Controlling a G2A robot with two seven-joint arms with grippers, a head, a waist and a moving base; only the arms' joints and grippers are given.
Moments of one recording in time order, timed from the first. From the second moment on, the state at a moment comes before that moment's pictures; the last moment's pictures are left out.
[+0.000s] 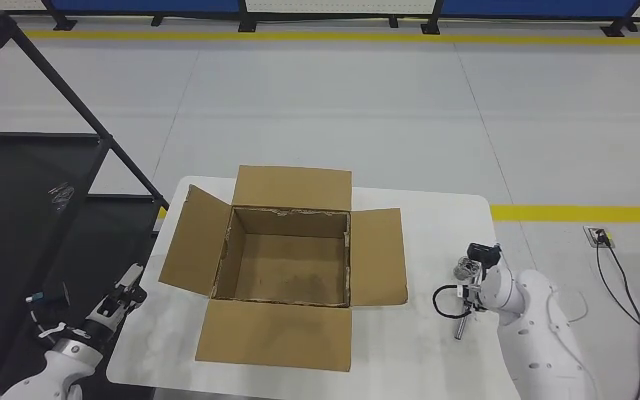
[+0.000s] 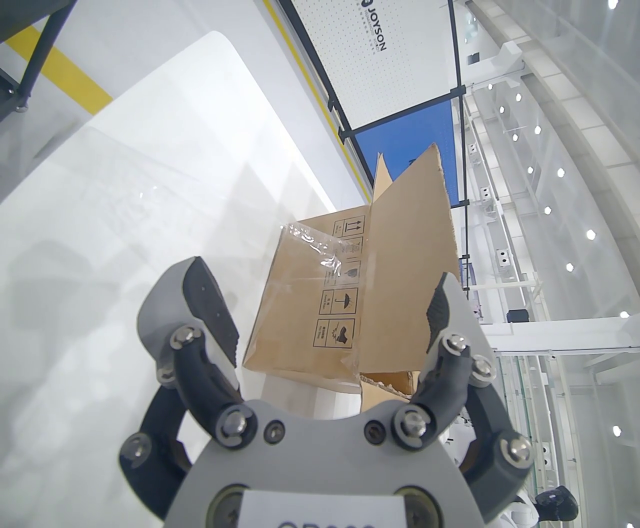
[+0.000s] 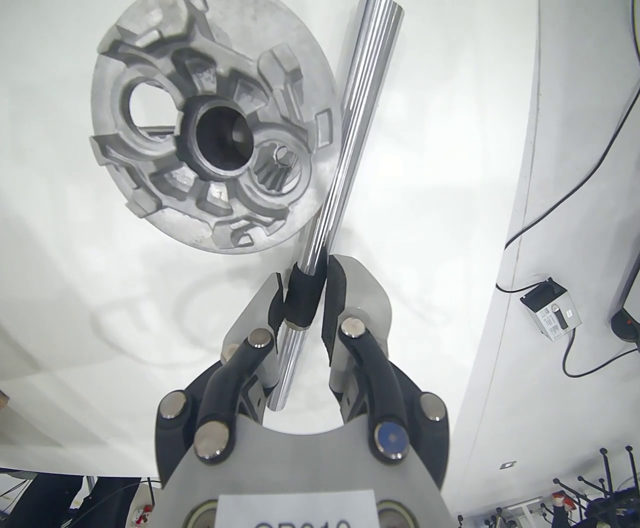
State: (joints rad) left arm 1.52 -1.09 -1.94 -1.63 -0.06 -0.18 -0.52; right arm -0.89 -1.32 1.56 -1.26 -1.33 0.22 1.28
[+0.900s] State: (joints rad) left arm 1.53 -1.09 -1.94 -1.65 -0.06 -0.18 -0.52; right arm -0.99 -1.30 1.61 -1.67 -1.39 0.32 1.28
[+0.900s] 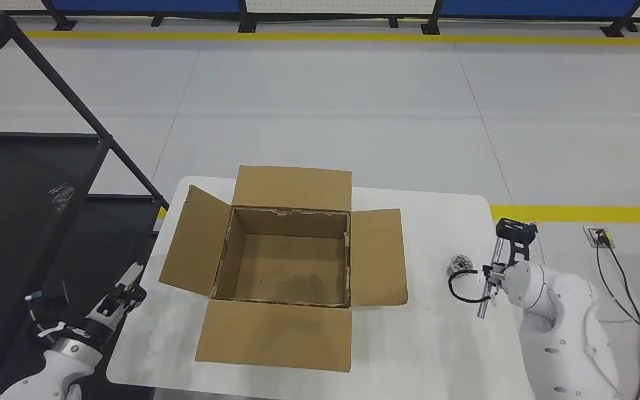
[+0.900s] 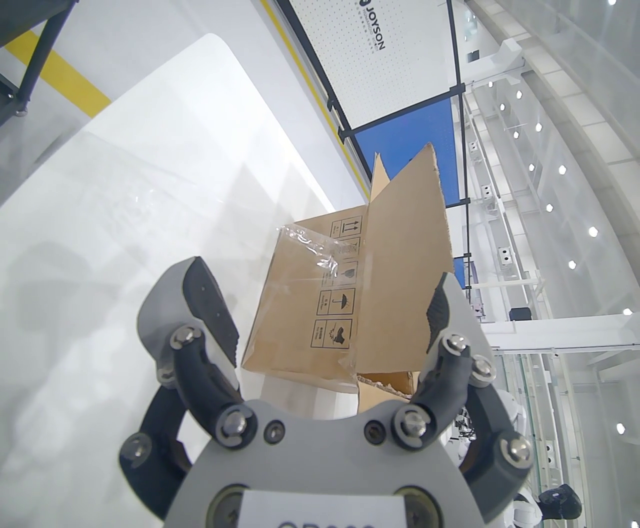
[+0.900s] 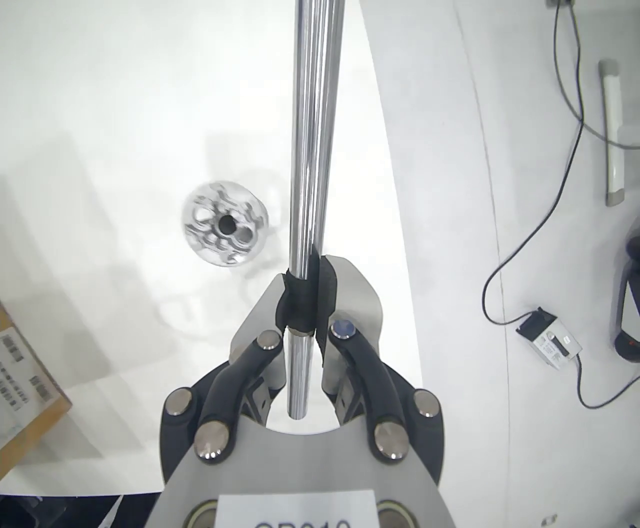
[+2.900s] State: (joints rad) left arm 1.68 -1.10 -1.98 -1.67 -0.17 -0.28 -0.49; right arm -0.24 -1.79 0.45 -0.57 -1.00 -0.09 0.87
